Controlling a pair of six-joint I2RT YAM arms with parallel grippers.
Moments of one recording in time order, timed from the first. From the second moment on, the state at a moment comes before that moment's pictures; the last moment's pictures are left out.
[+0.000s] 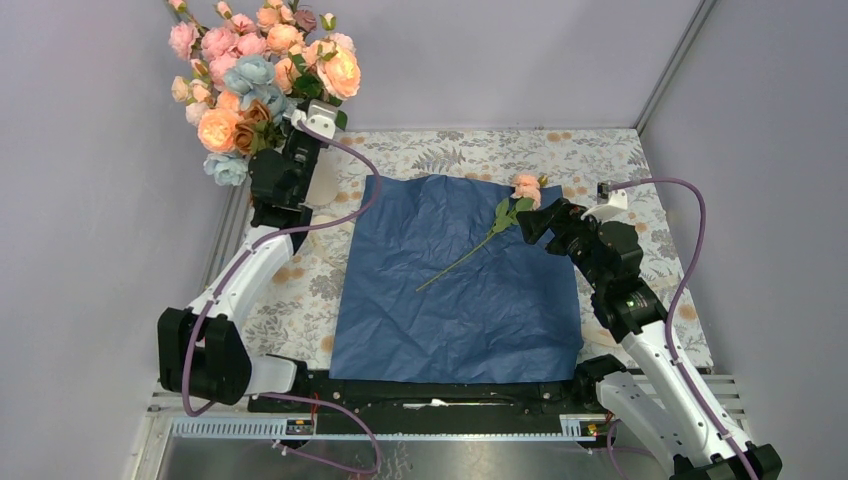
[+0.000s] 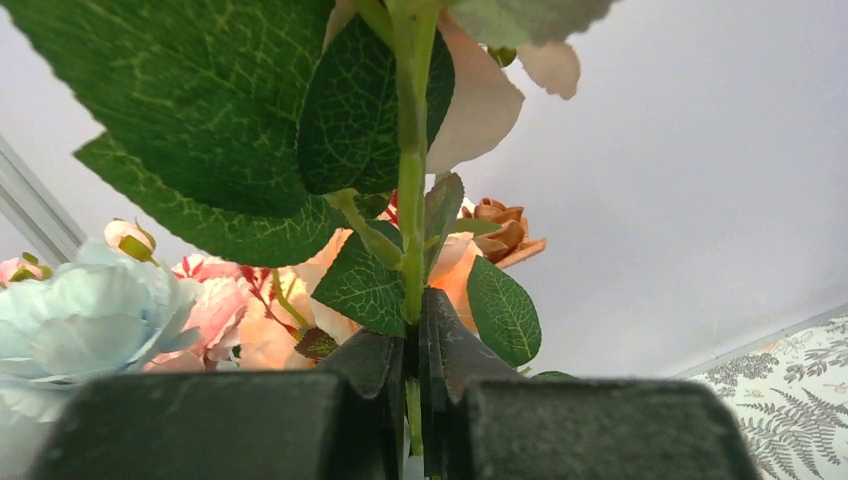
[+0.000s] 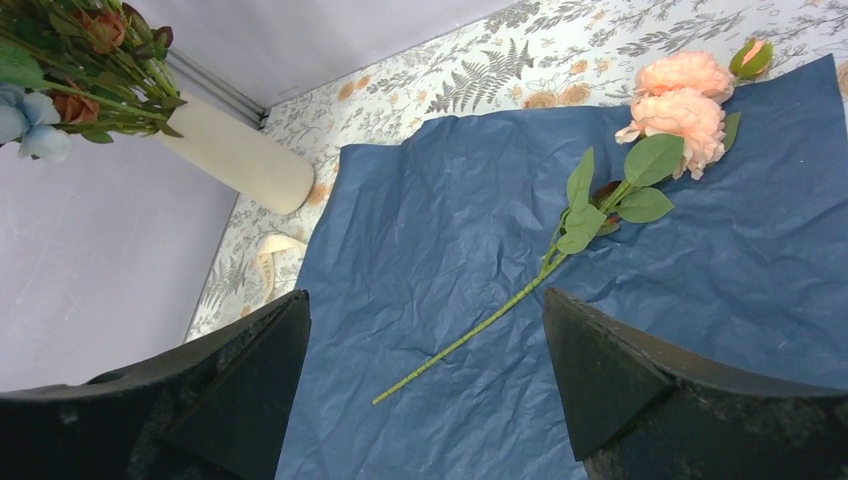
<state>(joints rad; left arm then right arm) -0.21 1.31 1.03 0.74 0.08 0.47 0.31 0.72 0.66 -0.11 -0.03 0.60</state>
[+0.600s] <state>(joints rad) -0.21 1.37 1.00 0.76 0.07 0.49 0.30 0.71 0.65 -0.11 -0.05 0.61</state>
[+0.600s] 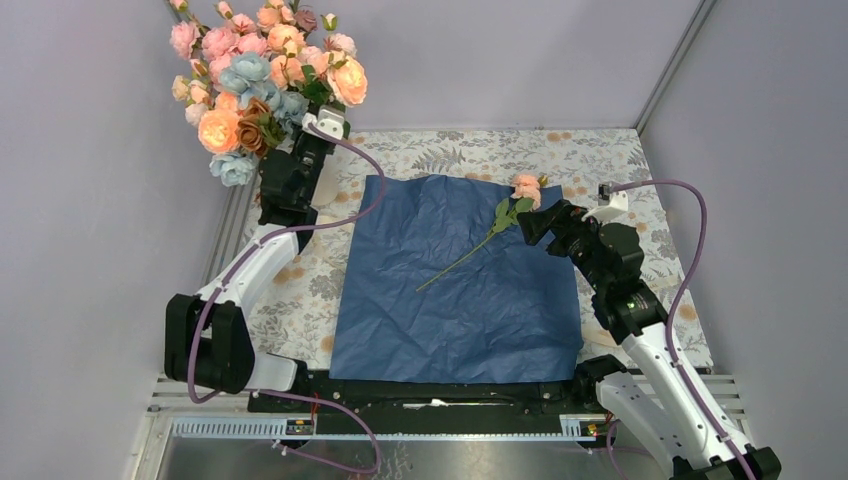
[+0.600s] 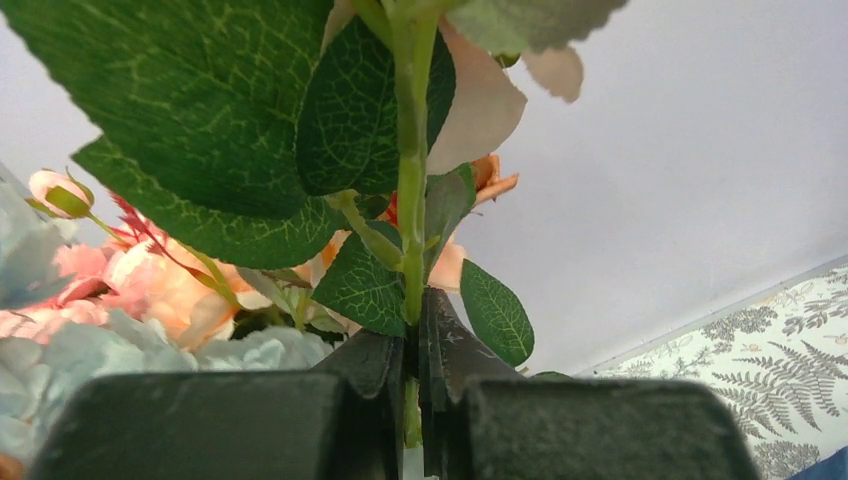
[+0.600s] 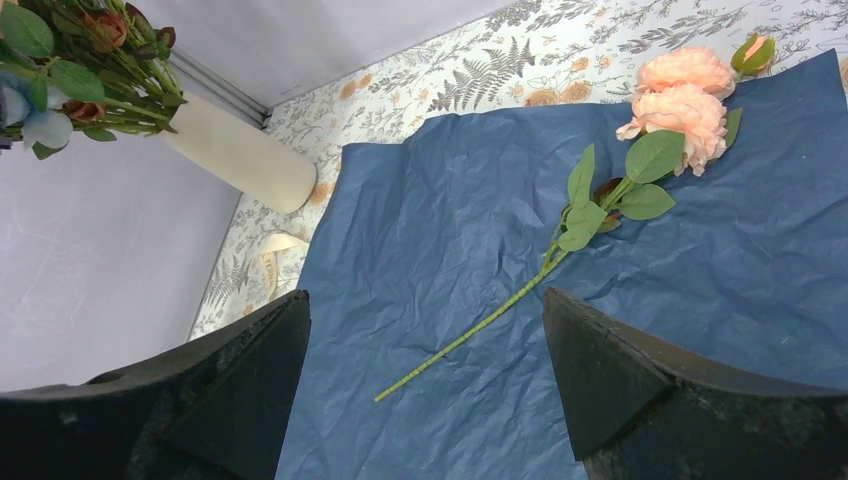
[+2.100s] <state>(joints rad) -0.20 1.44 0.97 0.83 -0.03 0.35 0.30 0.68 0.64 -0.11 -0.13 0.65</state>
